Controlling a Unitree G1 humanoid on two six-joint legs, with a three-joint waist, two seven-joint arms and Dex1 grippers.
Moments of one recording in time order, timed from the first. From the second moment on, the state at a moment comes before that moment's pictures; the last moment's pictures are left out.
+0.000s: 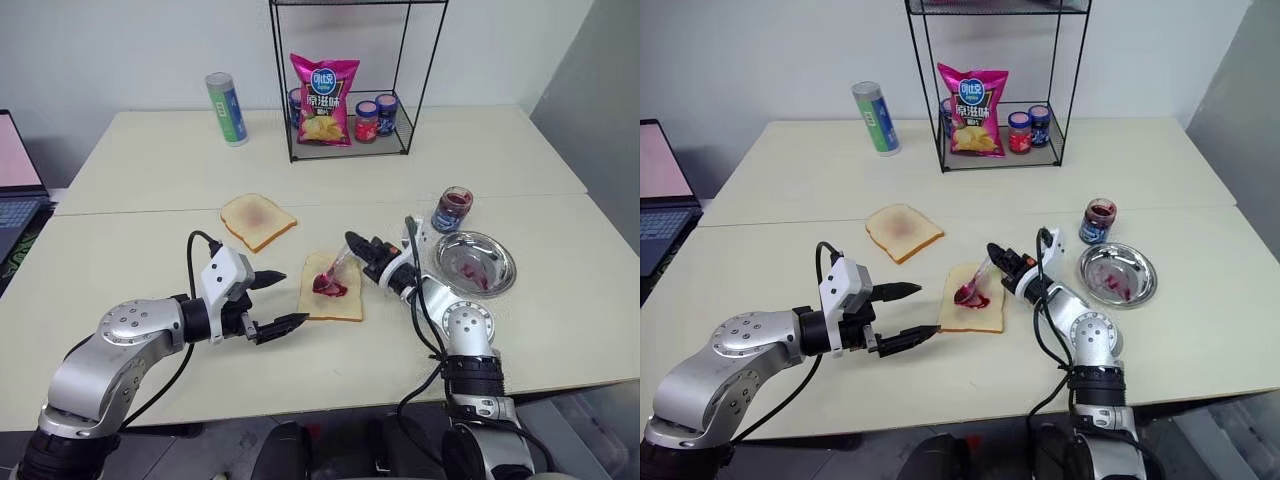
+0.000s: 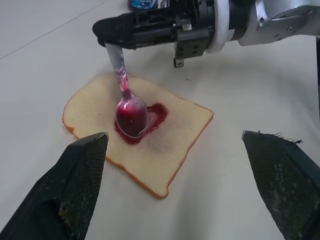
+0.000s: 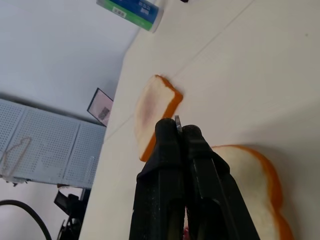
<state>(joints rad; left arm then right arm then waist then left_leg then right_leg) -0.09 0.75 0.08 -0.50 -0.55 0.66 -0.86 -0.47 0.09 -0.19 0.09 0.89 0.82 0.09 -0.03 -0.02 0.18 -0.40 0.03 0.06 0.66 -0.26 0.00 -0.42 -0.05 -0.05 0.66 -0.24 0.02</state>
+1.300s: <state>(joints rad) -0.12 0.75 0.07 -0.46 -0.54 0.64 -0.86 -0.50 -0.04 -0.29 -0.03 1.08 0.95 0.08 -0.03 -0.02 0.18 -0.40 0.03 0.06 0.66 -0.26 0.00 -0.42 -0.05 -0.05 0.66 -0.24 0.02</state>
